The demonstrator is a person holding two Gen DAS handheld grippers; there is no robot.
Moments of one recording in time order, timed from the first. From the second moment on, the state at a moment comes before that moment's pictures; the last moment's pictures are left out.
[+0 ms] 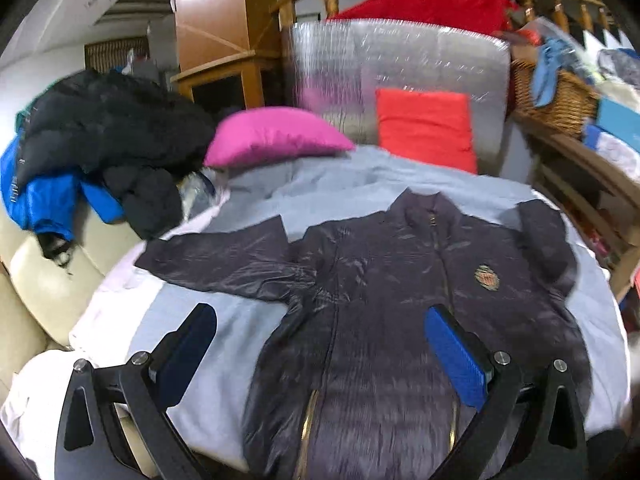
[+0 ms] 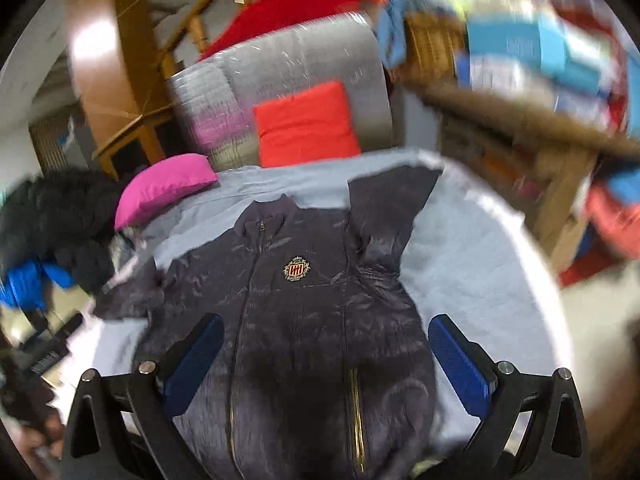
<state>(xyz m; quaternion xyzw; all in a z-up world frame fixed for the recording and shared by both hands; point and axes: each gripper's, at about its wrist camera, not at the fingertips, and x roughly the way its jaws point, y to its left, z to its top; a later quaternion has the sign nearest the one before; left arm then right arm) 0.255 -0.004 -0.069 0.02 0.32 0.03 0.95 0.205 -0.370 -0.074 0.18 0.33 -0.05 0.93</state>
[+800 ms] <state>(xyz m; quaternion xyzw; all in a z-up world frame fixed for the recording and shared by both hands) 0.407 -0.041 -0.166 0.04 0.34 0.05 0.94 0.490 -0.592 -0.231 0.52 0.30 -0.01 0.80</state>
